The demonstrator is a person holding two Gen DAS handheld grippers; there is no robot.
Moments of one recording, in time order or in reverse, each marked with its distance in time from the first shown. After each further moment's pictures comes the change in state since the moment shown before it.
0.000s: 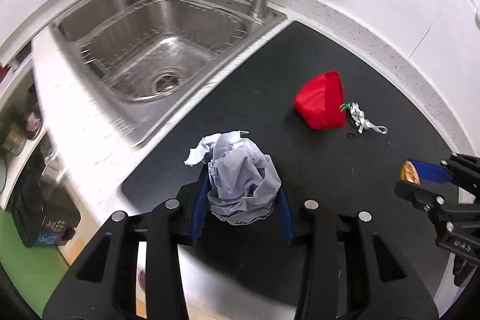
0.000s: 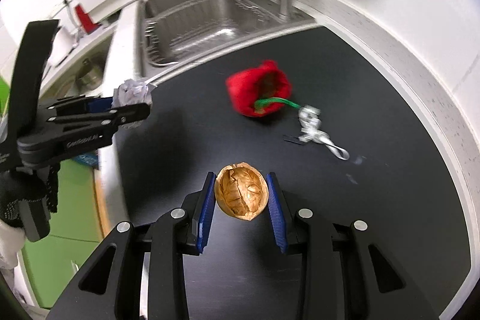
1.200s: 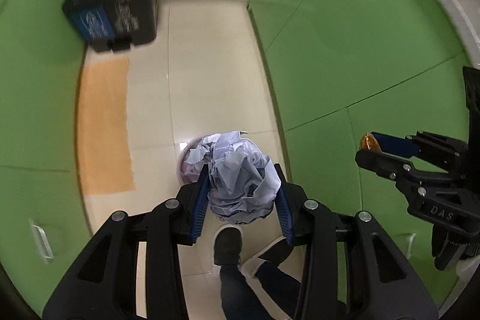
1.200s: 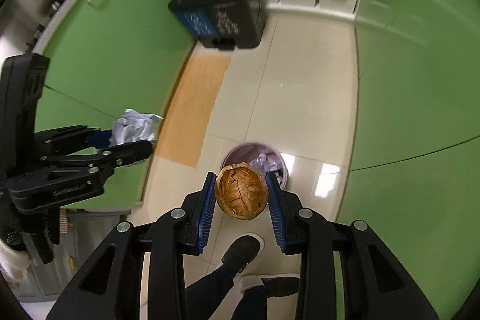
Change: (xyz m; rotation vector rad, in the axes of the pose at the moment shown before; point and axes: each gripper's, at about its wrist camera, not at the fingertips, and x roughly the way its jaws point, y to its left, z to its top) left arm 0.024 0.328 -0.441 -0.785 0.147 0.140; right arm 0.292 0.402 -0.137 -0.609 0.377 0.395
